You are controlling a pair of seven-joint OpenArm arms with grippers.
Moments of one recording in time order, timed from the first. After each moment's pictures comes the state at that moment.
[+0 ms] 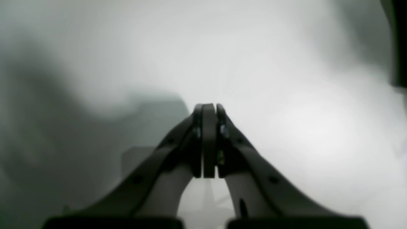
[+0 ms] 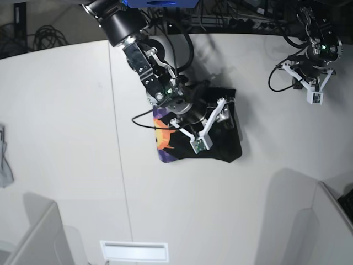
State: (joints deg) left arm 23.2 -13.8 -31.5 101.8 -19.1 -24.0 51.3; right arm 4.2 -6.6 -33.2 84.2 17.9 -1.2 -37.5
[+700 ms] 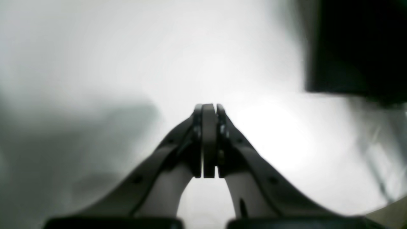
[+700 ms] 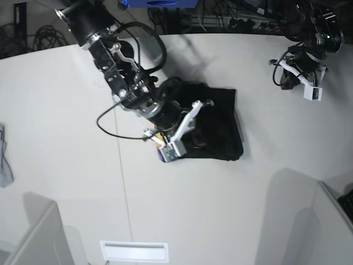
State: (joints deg) left arm 29.0 -14.1 -31.1 110.6 -35.8 -24.7 51.9; right arm 3.2 6.5 -32.5 102.9 25.6 -1.5 -38.1
